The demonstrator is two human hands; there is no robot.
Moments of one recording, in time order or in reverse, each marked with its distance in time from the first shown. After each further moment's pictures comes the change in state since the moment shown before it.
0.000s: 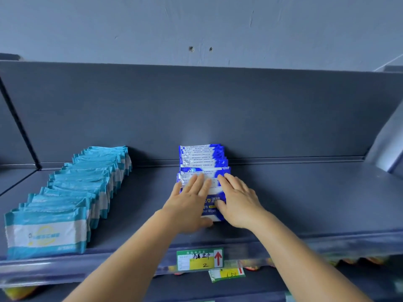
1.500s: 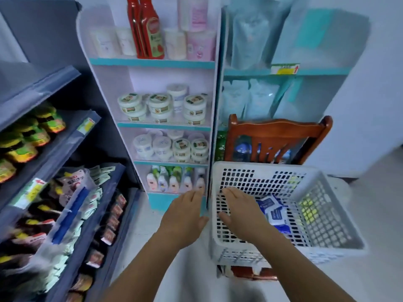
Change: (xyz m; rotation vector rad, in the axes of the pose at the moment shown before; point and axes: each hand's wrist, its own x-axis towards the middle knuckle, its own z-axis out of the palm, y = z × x) left_hand -0.344 0.377 0.132 -0.235 -0.379 1.234; right_hand -0.645 -0.001 0.131 0.121 0.116 1.400
